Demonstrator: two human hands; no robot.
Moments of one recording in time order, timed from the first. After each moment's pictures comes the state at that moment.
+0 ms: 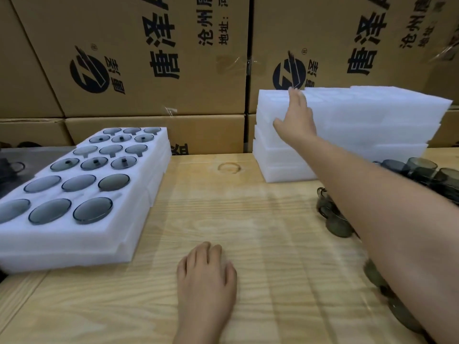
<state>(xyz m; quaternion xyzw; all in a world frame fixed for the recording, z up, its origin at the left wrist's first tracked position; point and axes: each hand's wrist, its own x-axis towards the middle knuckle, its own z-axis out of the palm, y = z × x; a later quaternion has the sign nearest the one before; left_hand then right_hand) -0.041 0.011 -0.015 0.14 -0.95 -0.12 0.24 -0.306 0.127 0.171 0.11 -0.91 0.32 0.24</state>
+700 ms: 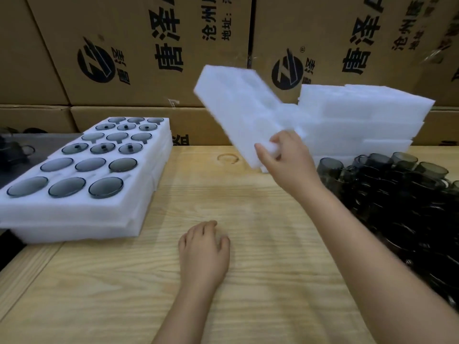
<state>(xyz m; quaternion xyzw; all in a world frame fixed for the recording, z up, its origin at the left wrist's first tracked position) -0.047 0.005 -0.015 0.17 -0.93 -0.22 0.25 -0.162 0.145 0.130 0.23 -0.87 0.36 0.25</state>
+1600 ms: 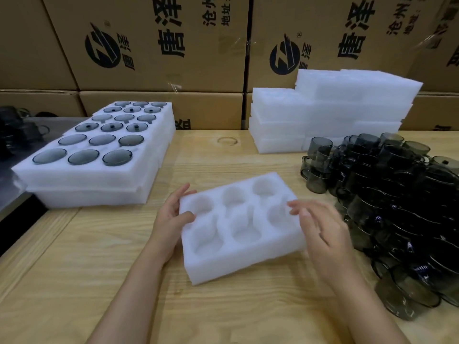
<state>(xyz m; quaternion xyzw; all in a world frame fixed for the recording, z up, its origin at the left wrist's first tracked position) 0.006 -0.041 0.000 0.08 -0.63 -0.75 0.17 -0.012 0.233 0.044 0.23 -0.83 0.45 0.24</state>
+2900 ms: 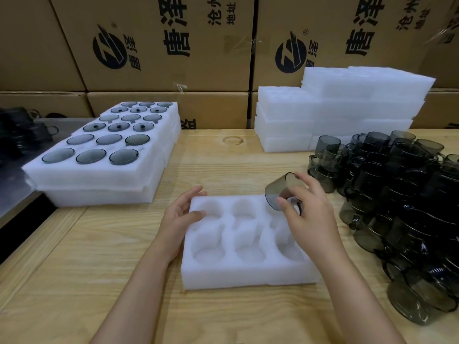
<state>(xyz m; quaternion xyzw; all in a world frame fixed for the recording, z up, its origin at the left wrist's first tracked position) 0.007 -0.044 -0.001 0.07 -0.61 -0.78 0.14 -0.036 0.201 0.048 0.19 -0.84 0.47 0.18</state>
